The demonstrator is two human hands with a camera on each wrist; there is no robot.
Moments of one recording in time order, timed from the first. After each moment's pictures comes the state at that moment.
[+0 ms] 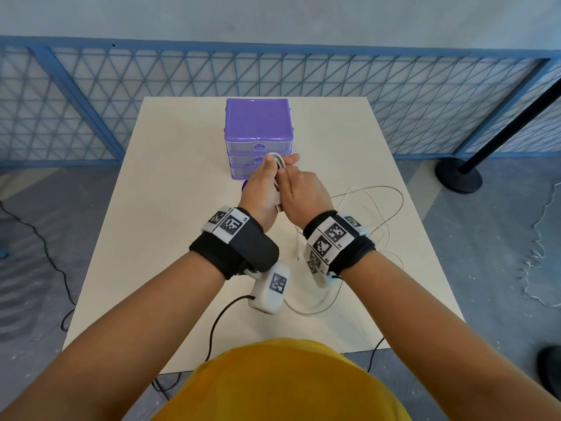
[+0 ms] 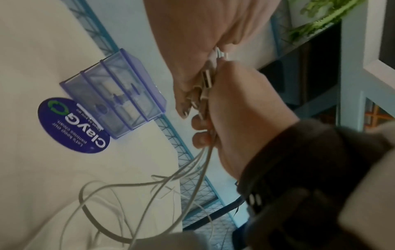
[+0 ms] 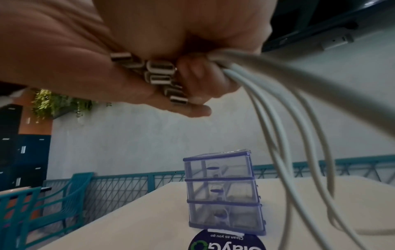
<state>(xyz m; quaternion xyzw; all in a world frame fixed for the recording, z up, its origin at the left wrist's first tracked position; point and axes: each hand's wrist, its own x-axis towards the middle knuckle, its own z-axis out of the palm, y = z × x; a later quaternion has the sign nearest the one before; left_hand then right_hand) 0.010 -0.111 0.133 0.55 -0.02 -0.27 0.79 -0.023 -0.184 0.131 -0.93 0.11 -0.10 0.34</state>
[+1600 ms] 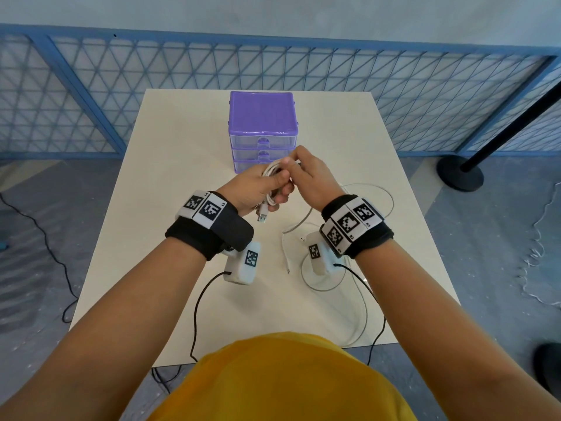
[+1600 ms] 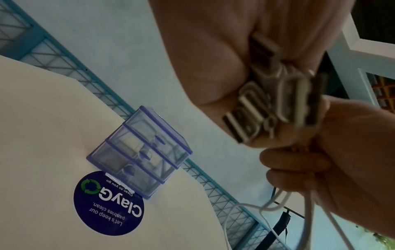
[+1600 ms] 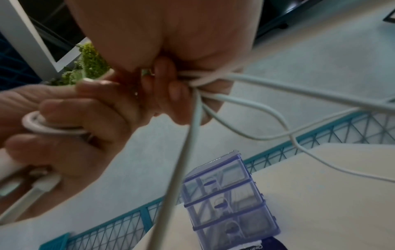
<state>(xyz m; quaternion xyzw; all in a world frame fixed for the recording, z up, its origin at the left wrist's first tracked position) 0.041 -0.077 0.122 0.60 -0.23 -0.40 0.65 -0.013 -0.201 0.135 -0.85 0.08 -0.06 0.51</state>
